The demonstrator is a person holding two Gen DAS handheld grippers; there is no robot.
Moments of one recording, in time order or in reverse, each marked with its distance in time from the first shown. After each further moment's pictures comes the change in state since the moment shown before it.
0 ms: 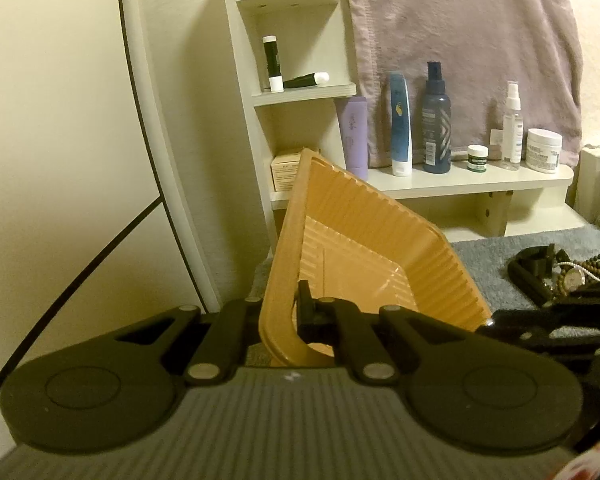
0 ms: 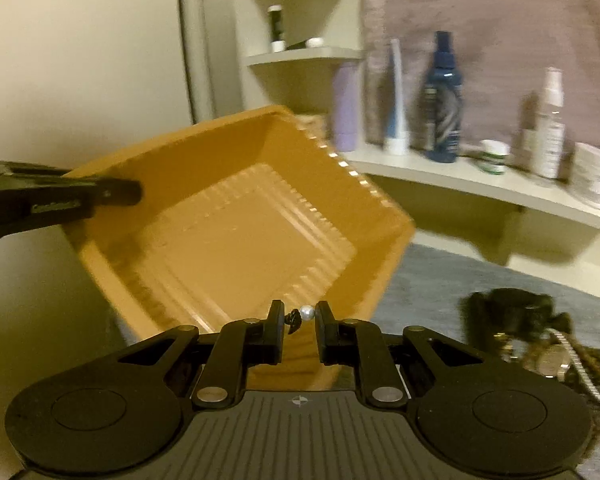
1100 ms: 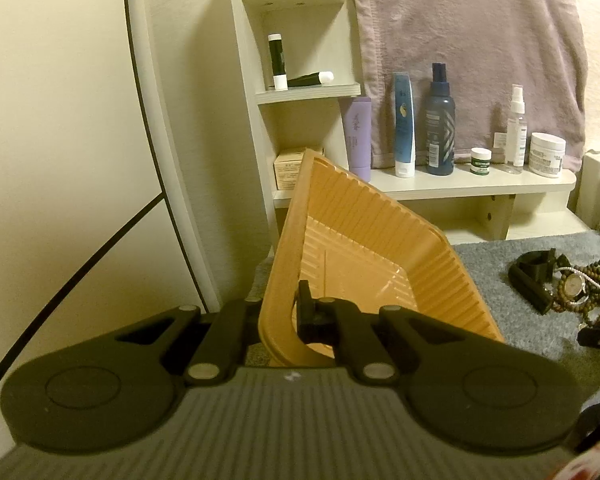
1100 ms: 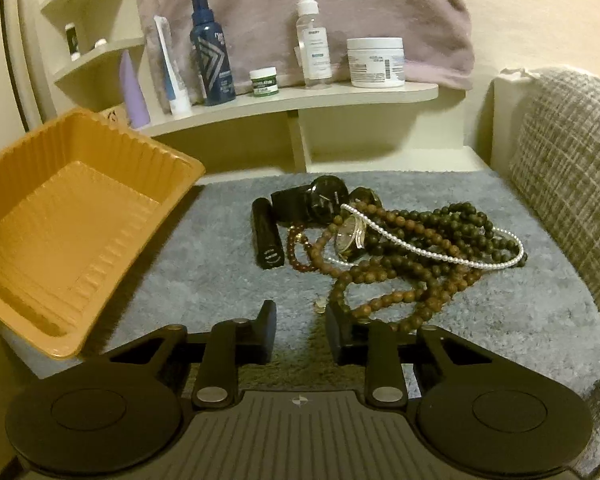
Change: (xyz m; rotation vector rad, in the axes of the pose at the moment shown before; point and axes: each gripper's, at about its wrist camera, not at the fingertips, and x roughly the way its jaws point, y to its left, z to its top) left arm 0.002 0.002 0.000 -0.021 0.004 0.001; right arm -0.047 -0.094 -0.065 0.314 0.038 -0.354
